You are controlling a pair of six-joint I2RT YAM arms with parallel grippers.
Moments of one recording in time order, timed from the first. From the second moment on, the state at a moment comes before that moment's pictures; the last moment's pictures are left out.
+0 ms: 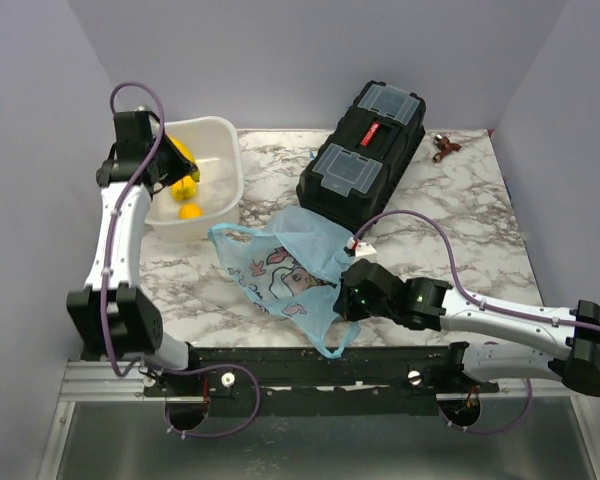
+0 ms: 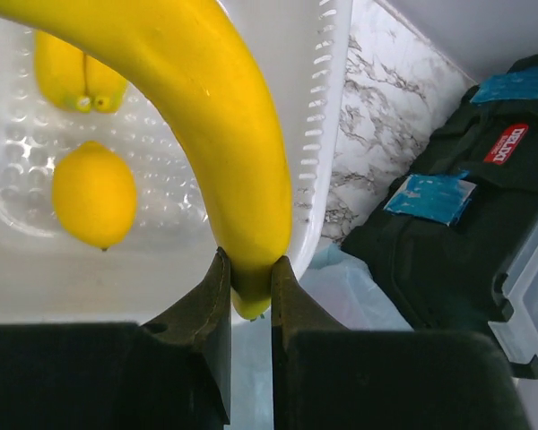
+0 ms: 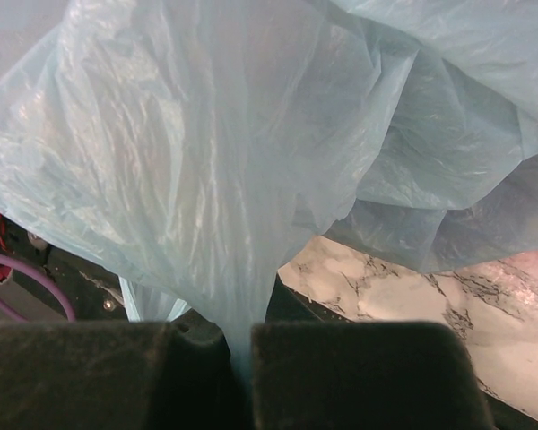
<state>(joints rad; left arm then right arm) 0.08 1.37 1.43 -0.65 0.16 -0.57 1.13 1.12 0.76 -0.46 0.23 0.78</state>
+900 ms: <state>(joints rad) 0.04 2.21 2.09 -1.04 0.29 -0.20 1.13 1.15 0.77 -0.47 0.23 0.77</state>
